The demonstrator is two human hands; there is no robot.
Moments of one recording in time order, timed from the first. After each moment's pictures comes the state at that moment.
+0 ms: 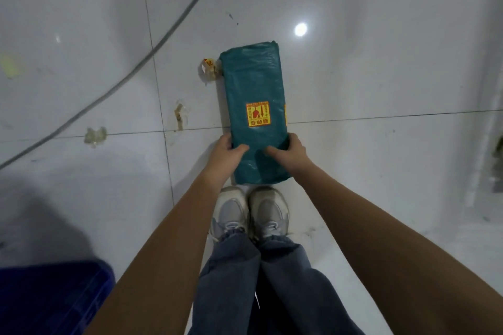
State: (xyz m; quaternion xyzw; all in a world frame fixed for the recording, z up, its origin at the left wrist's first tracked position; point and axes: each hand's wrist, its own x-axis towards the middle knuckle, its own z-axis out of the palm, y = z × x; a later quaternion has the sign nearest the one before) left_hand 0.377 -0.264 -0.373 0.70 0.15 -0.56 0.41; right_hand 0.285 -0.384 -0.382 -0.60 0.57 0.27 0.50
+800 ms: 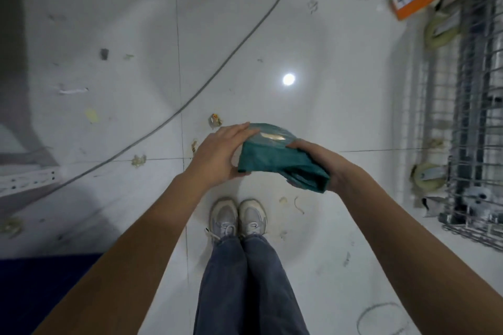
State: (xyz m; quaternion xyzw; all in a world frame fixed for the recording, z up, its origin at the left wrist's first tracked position) left_hand 0.445 -0.279 -0.121 0.79 -0.42 -0.38 0.23; right_hand 0.321 -0.465 -0.093 -0.33 0.57 0.27 0.70
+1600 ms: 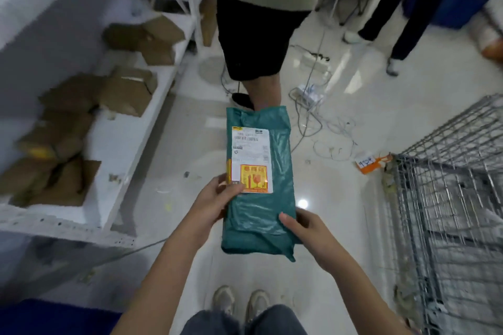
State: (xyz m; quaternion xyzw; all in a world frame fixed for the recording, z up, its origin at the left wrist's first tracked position) left_hand 0.447 -0.216 0.280 0.66 0.03 -0.38 0.65; right_hand 0.317 -0.393 0.264 -0.66 0.28 0.12 0.68
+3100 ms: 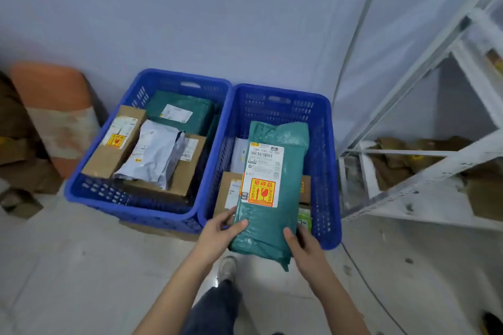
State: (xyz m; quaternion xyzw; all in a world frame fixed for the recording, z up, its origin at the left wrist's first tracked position) left_hand 0.003 0.220 0.343 0.48 0.52 0.16 0.68; right_hand 0.164 0.105 0.335 -0.70 -0.25 0.49 0.45
